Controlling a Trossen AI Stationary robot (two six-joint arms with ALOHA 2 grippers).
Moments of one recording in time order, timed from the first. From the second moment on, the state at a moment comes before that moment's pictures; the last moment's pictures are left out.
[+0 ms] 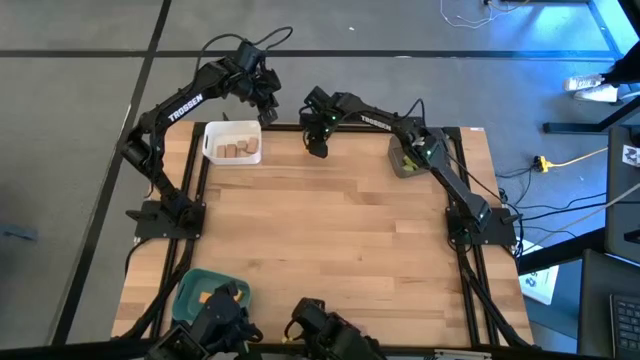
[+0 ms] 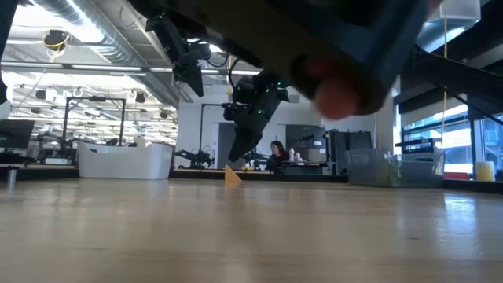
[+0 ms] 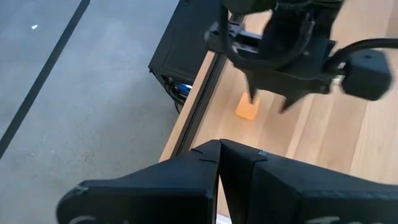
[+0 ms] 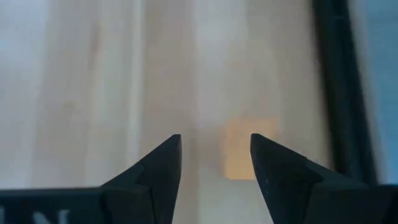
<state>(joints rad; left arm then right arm) 0.92 1.65 1.61 -0.85 0.20 0.45 -0.58 2.53 2.32 -0.89 -0.36 -0.45</state>
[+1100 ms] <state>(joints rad) 0.92 1.65 1.61 -0.84 0.20 0.45 -0.75 2.54 2.35 -0.91 -0.53 0.26</state>
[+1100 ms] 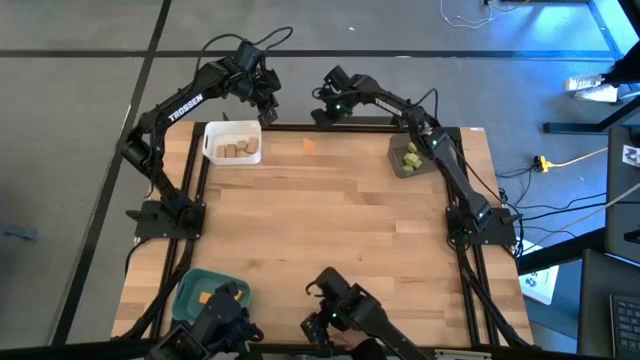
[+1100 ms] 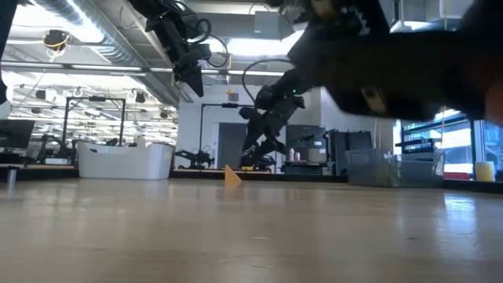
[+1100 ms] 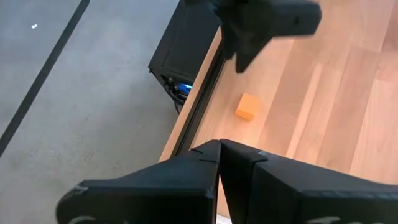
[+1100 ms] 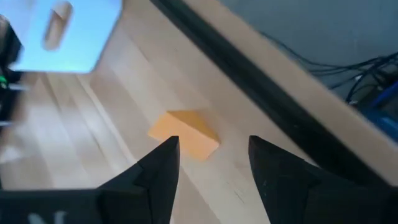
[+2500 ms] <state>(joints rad) 0.92 1.65 1.61 -0.84 0.20 0.43 -0.66 2.64 2.35 -0.72 -0.72 0.21</state>
